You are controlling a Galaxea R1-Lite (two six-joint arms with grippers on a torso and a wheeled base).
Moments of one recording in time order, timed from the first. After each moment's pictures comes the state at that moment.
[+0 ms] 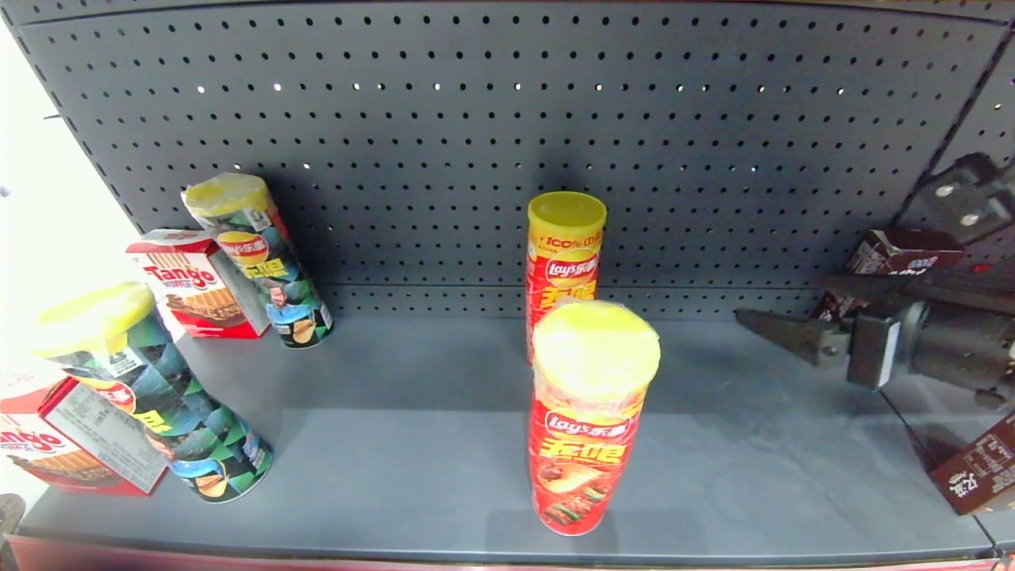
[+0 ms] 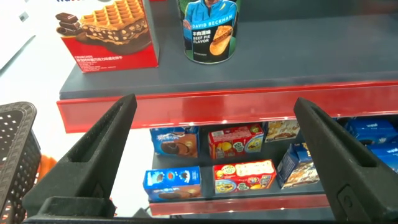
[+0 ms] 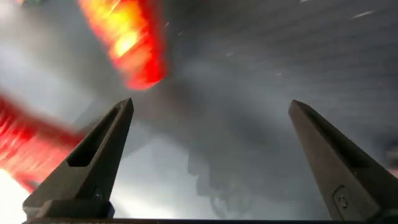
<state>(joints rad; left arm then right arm) 0.00 0.00 0.00 0.00 -0.06 0.03 0.44 1.25 -0.81 -0.29 0.02 -0.08</state>
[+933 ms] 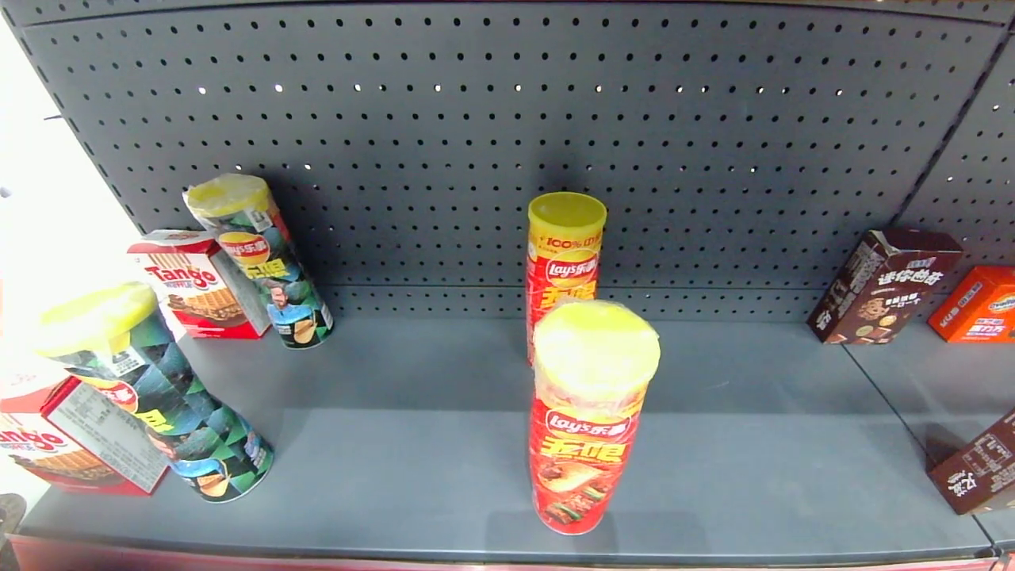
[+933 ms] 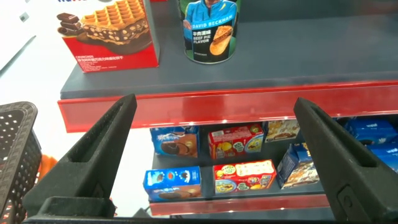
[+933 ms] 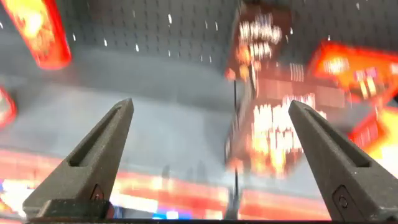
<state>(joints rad) 0.00 0.00 0.00 0.00 -0.06 0.03 0.19 0.26 -0.24 -0.10 -0.11 -0.14</state>
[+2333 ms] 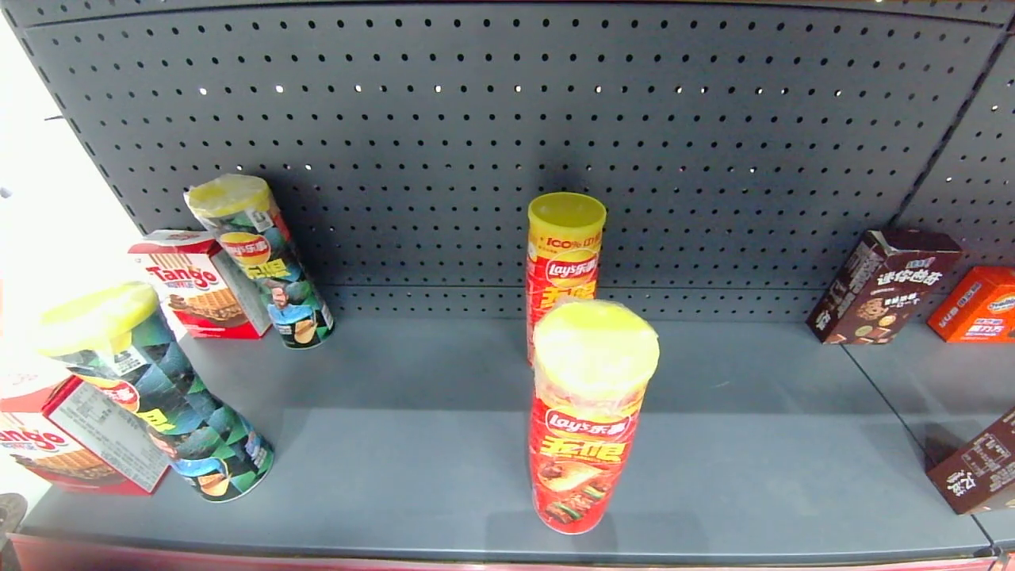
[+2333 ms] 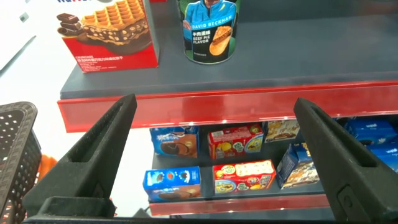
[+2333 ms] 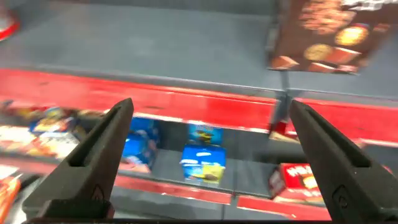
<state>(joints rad) 0.00 0.00 0.00 0.00 -0.06 0.03 0.09 0.09 0.00 0.00 0.01 0.00</state>
